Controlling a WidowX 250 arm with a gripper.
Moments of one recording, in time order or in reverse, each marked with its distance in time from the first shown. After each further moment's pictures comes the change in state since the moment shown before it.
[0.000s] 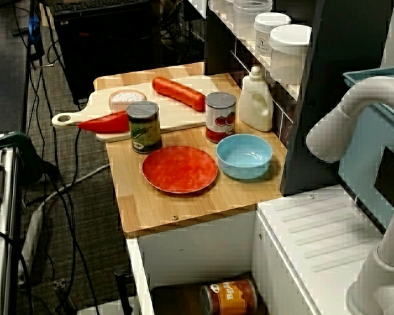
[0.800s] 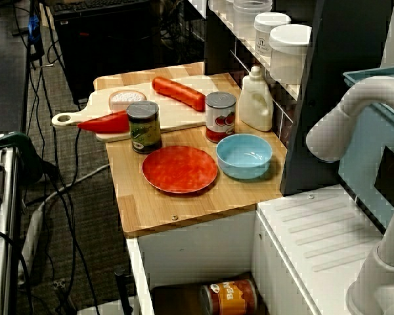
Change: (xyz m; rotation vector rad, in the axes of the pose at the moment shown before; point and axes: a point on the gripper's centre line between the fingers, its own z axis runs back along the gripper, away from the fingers) arm 0.016 0.031 -0.009 0.068 -0.001 -0.042
